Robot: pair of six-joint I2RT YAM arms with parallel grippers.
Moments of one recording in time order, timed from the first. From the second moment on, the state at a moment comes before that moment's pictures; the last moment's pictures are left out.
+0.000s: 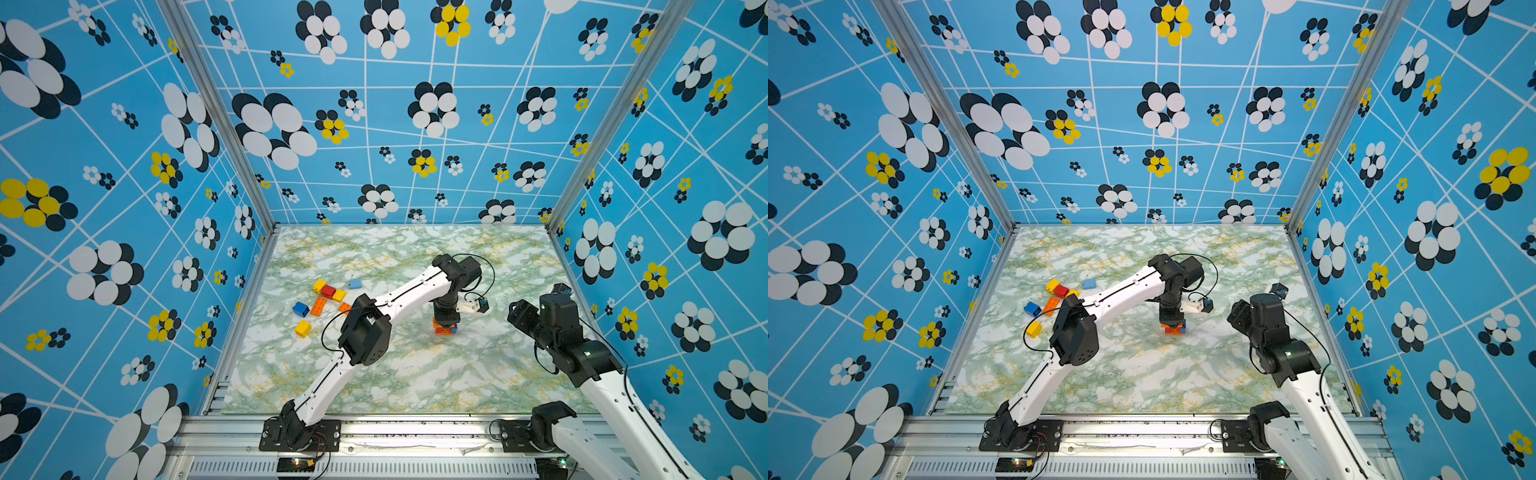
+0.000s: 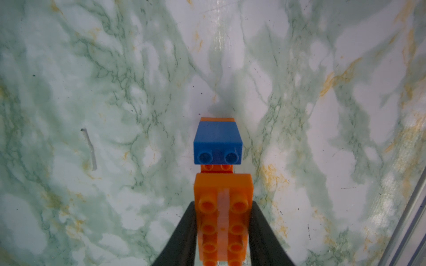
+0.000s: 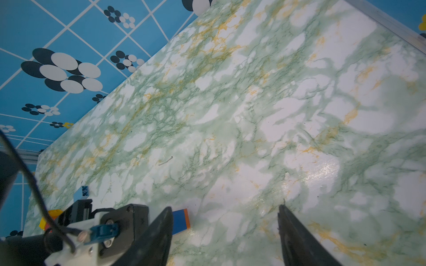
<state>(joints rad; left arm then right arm) -0.91 2.43 2.33 -1.38 0.12 0.66 0.23 0.75 0.68 -0.63 0.21 0.70</state>
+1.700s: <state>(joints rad) -0.93 2.49 2.39 -1.38 0.10 0.68 0.23 0.72 0.68 -0.63 0.23 0.70</state>
